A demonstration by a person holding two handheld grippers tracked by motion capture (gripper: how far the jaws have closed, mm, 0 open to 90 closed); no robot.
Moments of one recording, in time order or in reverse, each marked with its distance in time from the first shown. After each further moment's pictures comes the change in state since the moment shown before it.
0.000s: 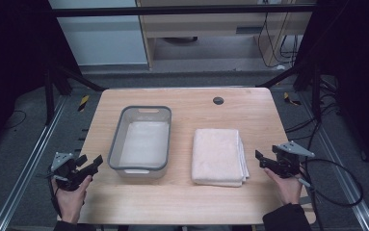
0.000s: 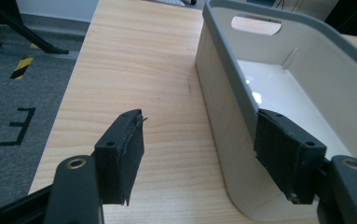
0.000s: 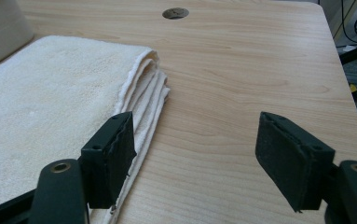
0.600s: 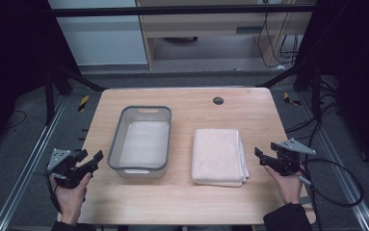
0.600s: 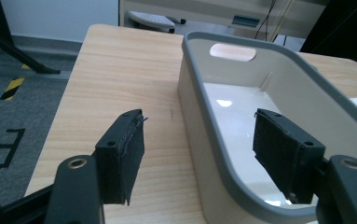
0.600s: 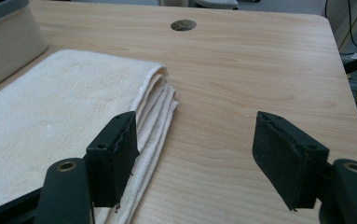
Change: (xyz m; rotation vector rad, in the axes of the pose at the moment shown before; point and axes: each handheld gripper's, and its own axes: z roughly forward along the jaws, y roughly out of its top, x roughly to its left) left arm -0.015 0.016 -0.010 -0.064 -0.037 0.016; right arm 0.002 0.010 -0.003 -0.023 0.027 -0.008
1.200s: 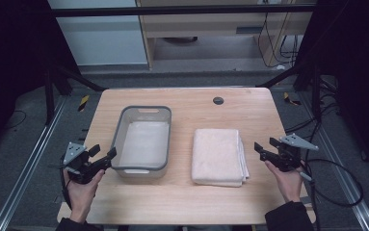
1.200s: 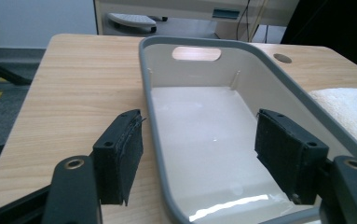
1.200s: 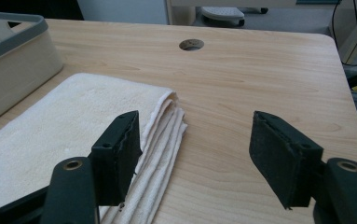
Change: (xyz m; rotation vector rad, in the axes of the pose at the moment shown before) left arm -0.037 0.013 0.013 0.022 -0.059 0.079; right arm 0.002 0.017 -0.003 -0.039 0.034 0.012
